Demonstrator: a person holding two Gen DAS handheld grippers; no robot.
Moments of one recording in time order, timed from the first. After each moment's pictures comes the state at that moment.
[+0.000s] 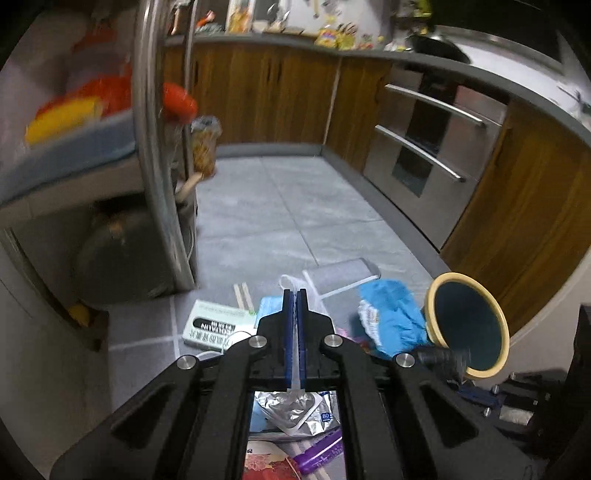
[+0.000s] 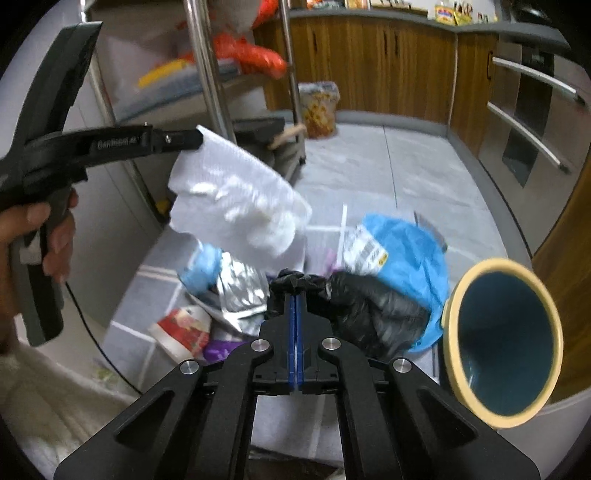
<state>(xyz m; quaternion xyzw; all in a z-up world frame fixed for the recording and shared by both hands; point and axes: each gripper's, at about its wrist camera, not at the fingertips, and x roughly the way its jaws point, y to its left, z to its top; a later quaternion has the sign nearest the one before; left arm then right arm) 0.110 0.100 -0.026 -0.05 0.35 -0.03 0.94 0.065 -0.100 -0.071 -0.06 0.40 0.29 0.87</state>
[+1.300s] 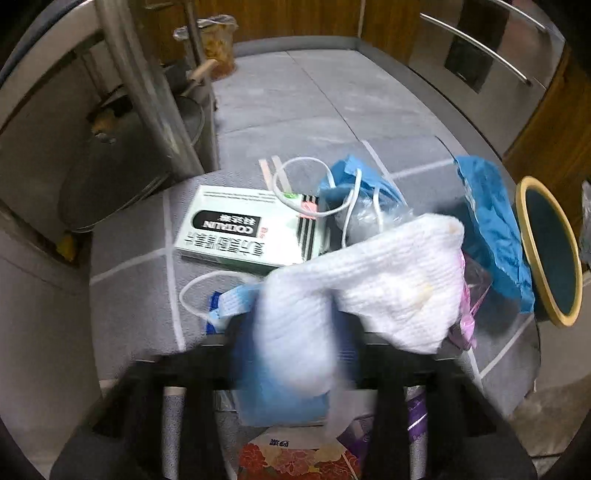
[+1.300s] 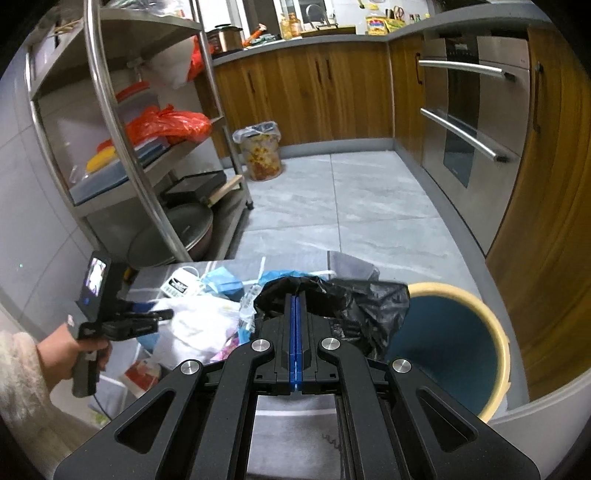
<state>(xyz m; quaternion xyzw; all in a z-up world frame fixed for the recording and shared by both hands) 0.170 0.116 -0.175 -0.01 0.54 0.02 0.84 0.126 -0.214 -0.031 0.01 0.38 0.22 0.90</state>
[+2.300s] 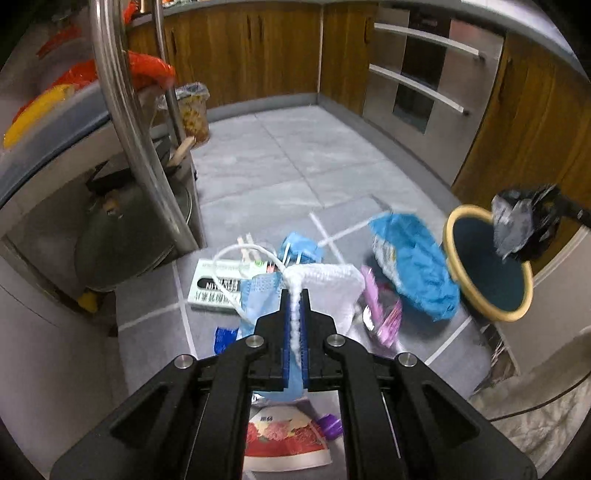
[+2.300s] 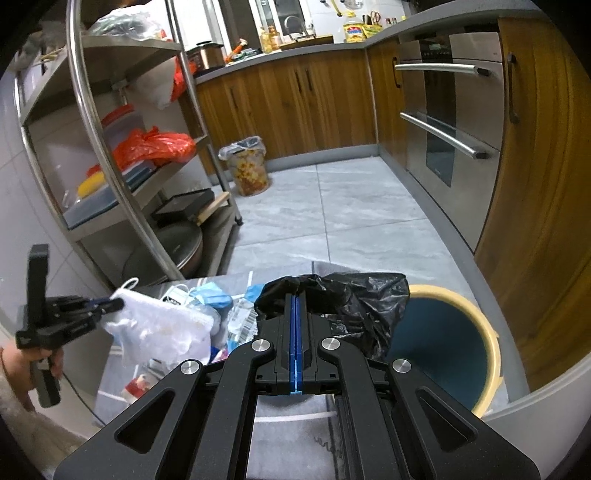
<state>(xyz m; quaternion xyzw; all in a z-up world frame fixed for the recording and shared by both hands) 0.129 0.094 -0.078 0.01 0.46 -0.03 0.89 0.125 -0.235 -0.021 0.04 0.36 0.19 0.91</state>
